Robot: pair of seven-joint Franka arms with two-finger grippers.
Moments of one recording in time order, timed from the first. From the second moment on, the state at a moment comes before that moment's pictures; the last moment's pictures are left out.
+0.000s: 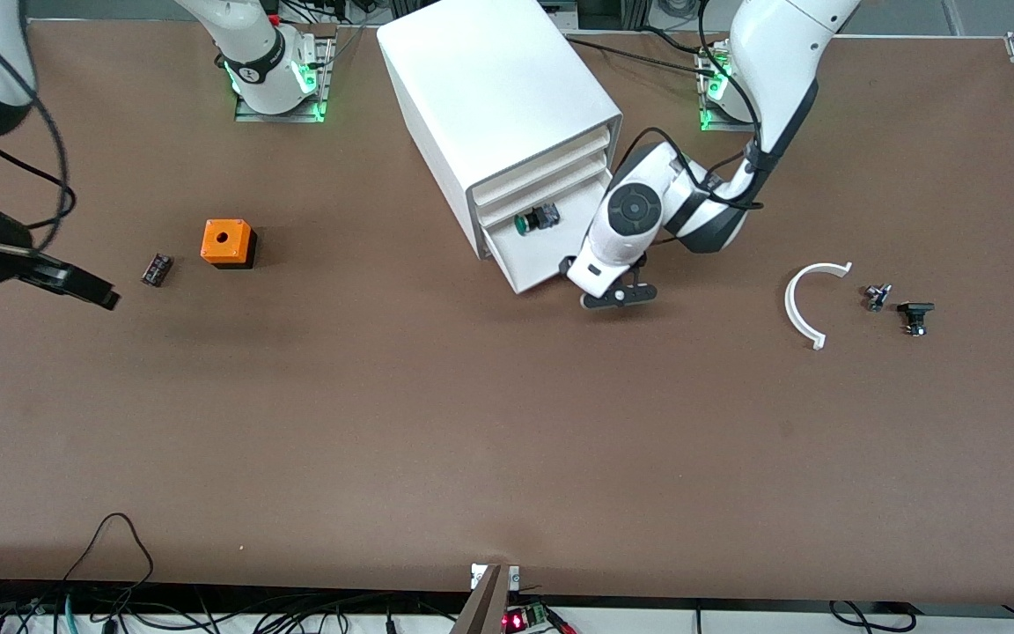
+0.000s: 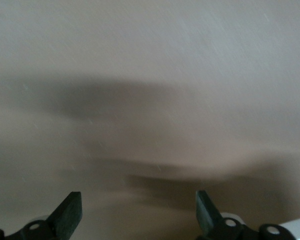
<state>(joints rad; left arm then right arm) -0.29 0.49 -0.38 -2.02 0.08 2.35 -0.84 0.02 0.21 -0.04 -1.45 0.01 1.68 0.31</state>
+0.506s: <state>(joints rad) -0.30 0.46 -0.50 -2.10 0.08 2.35 -0.84 0.01 0.20 -0.10 -1.48 -0.03 1.66 0.13</state>
